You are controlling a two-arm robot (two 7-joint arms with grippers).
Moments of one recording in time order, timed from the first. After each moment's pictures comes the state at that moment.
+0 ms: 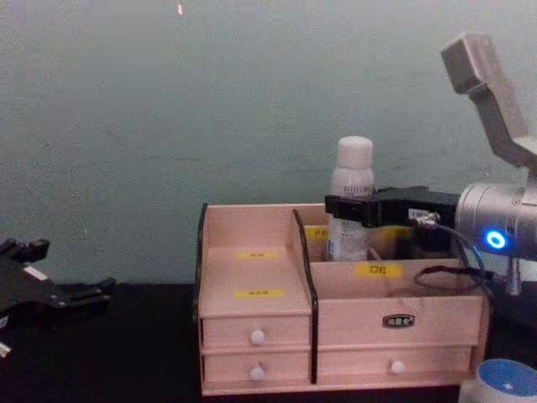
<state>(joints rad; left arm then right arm) -0.20 0.60 0.45 -1.41 -0.25 -0.12 0.03 0.65 0.19 -0.41 -0.97 0.30 0.06 0.43</state>
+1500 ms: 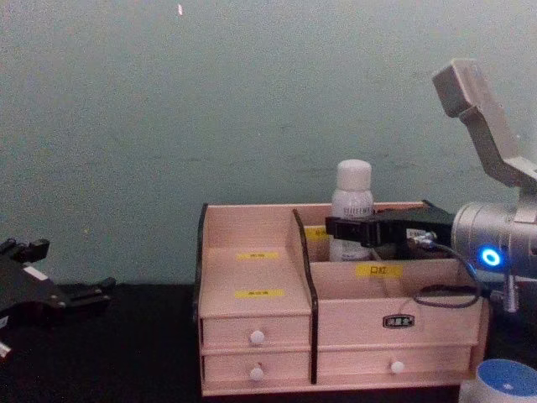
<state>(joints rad) -0.20 0.60 0.45 -1.41 -0.25 -0.12 0.03 0.67 0.17 -0.40 -0.89 0.28 0.06 0.44</state>
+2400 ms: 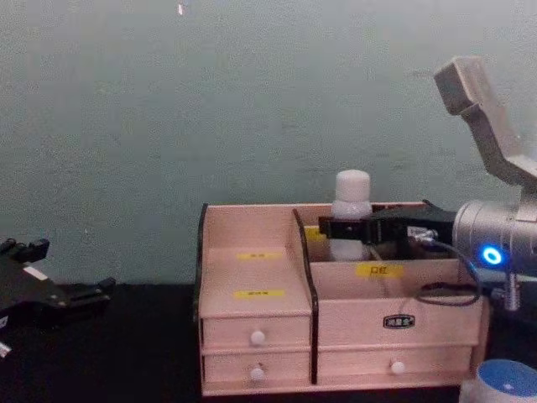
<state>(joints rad) -0.20 0.60 0.45 -1.41 -0.25 -0.12 0.03 0.66 0.17 -0.40 -0.90 0.28 0.06 0.43</state>
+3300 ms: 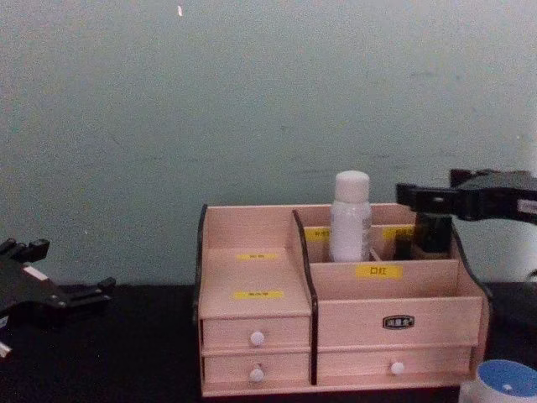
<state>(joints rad) -0.20 0.60 0.45 -1.41 -0.25 -0.12 0.03 0.36 0.39 -0.29 -1.43 0.36 0.16 0.42</state>
